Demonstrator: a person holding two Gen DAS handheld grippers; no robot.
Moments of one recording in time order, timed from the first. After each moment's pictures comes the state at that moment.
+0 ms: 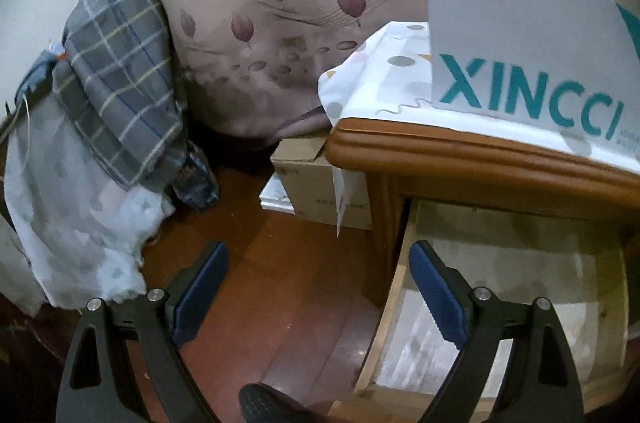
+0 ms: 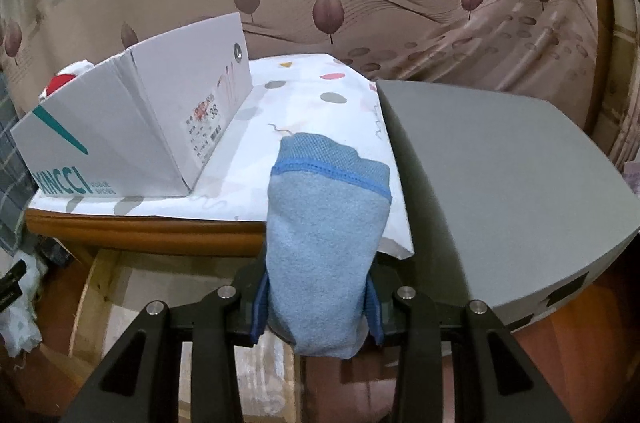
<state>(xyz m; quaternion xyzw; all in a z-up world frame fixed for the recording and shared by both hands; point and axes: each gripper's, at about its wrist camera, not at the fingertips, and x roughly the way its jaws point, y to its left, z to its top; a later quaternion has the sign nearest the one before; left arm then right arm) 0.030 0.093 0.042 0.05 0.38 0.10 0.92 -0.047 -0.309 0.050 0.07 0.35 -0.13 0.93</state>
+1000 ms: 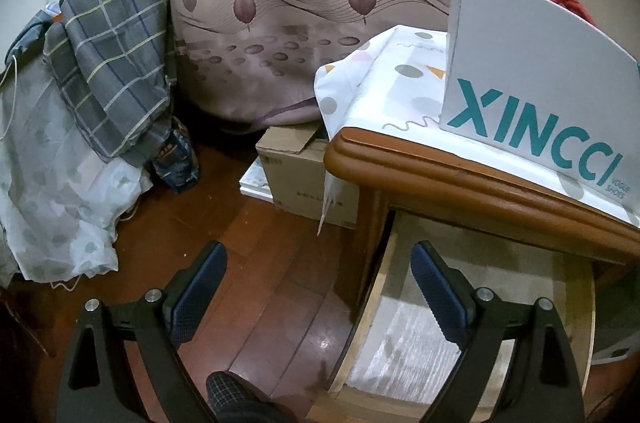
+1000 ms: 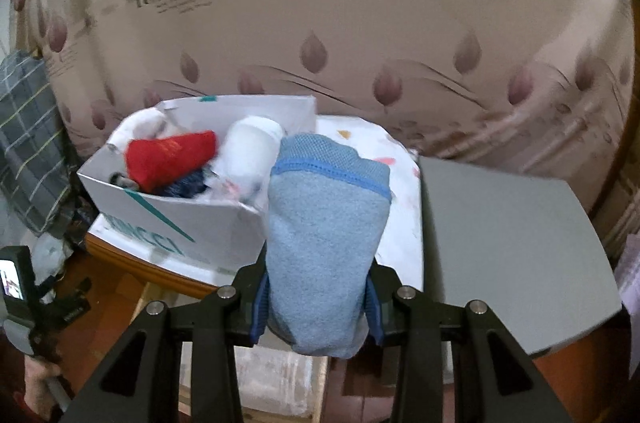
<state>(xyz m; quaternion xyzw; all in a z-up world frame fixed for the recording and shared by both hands) 0.040 0.102 0.051 -0.01 0.39 0.08 0.92 -0.025 -0.254 0.181 0.01 0.33 -0.05 0.94</state>
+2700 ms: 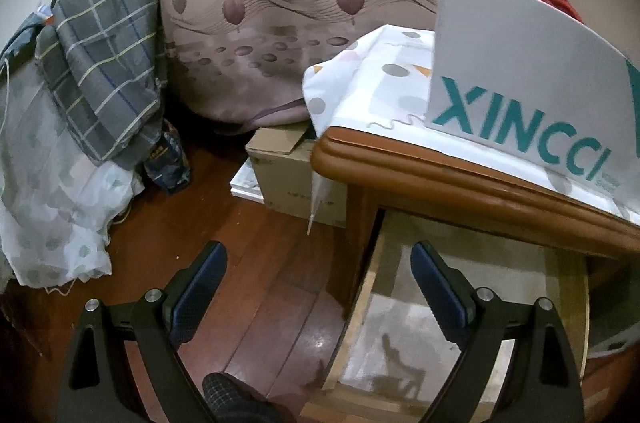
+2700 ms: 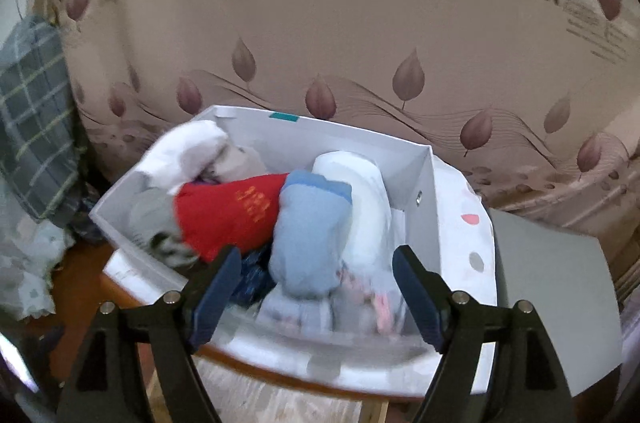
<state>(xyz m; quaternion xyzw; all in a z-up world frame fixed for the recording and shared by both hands) 0.034 0.094 0.052 -0.01 0.39 0.06 0.92 0.056 -0.148 0.182 -0.03 0.34 -0.02 0.94</state>
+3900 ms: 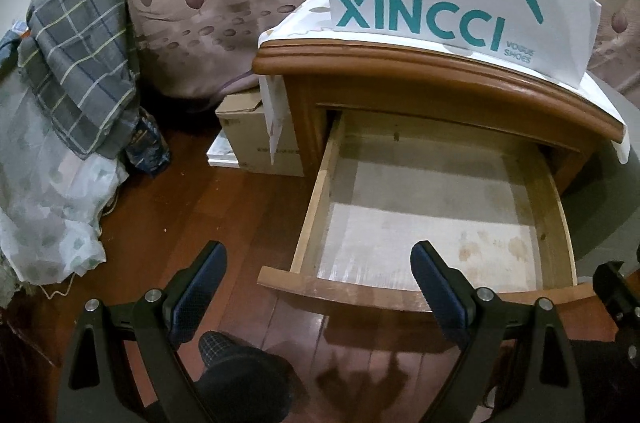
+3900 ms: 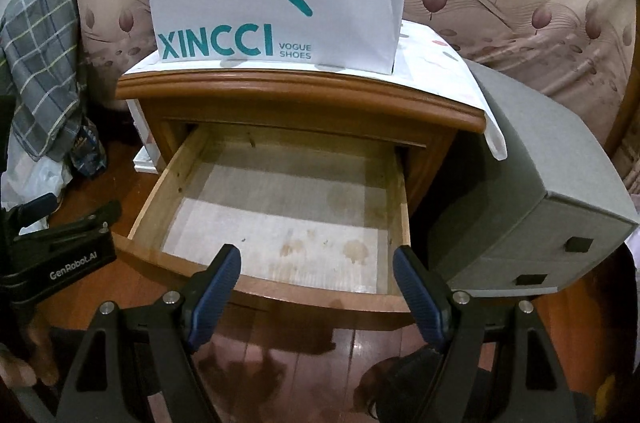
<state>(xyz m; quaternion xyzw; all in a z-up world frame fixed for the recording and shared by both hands) -0.059 0.053 0.027 0.03 0.42 0.00 0.91 -0.131 -0.134 0.024 -0.01 0.40 -0.06 0.91</state>
